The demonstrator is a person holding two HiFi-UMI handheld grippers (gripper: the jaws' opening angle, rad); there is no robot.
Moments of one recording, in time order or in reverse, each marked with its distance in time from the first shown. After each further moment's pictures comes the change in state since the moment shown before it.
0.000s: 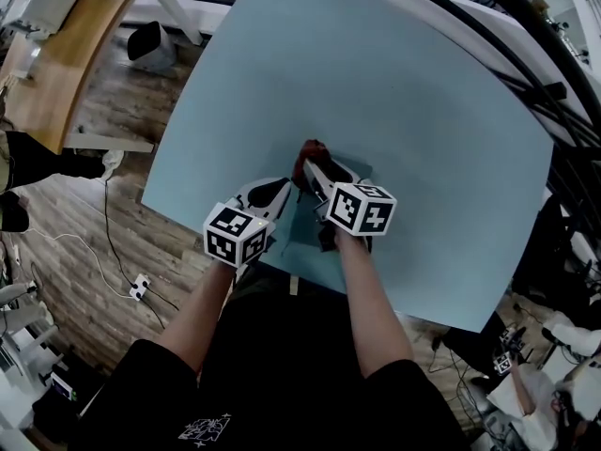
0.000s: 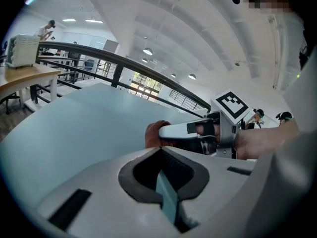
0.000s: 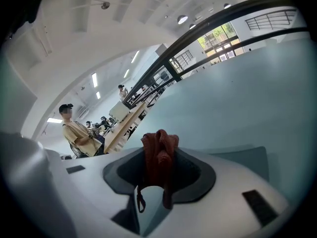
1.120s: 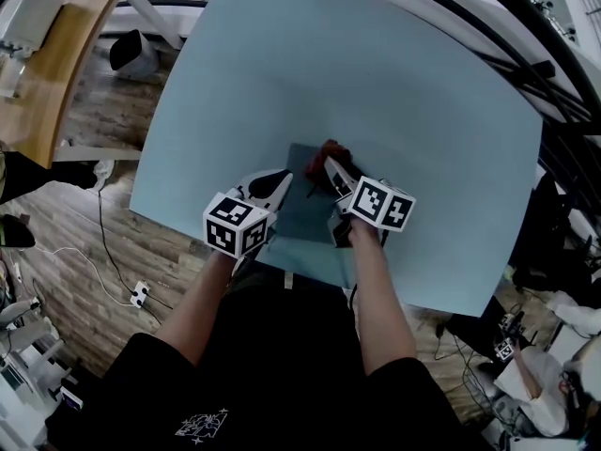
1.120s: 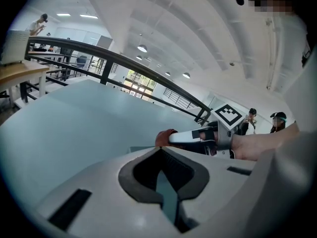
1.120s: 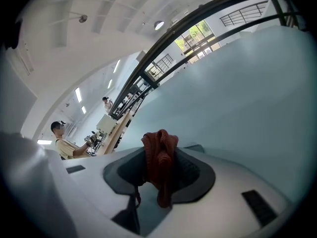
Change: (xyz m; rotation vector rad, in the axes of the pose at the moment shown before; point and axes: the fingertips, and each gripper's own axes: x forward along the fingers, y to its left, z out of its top) left arm 0.033 -0.034 0.008 0.019 0.024 -0.076; right arm -0.056 -0.079 0.002 0.193 -0.054 -0.102
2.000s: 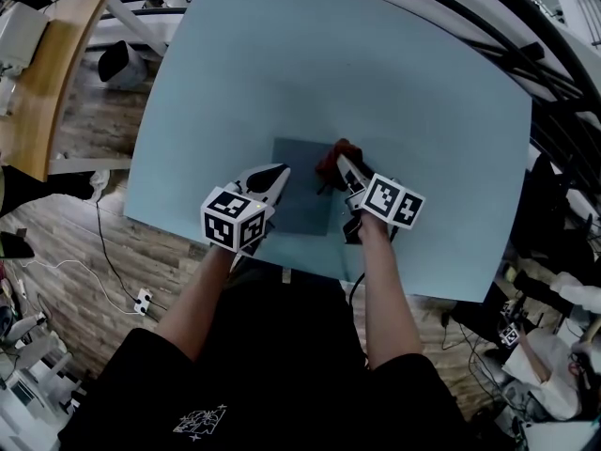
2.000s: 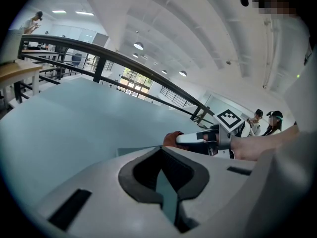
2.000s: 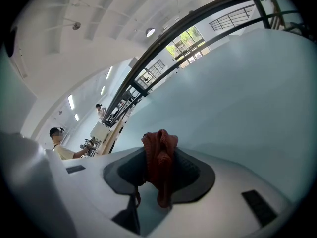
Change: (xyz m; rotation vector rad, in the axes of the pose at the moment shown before) left arm 0.019 -0.026 0.000 0.016 0.023 -0.042; right arm -0.046 -0.051 0.010 0.063 -0.063 -0.062
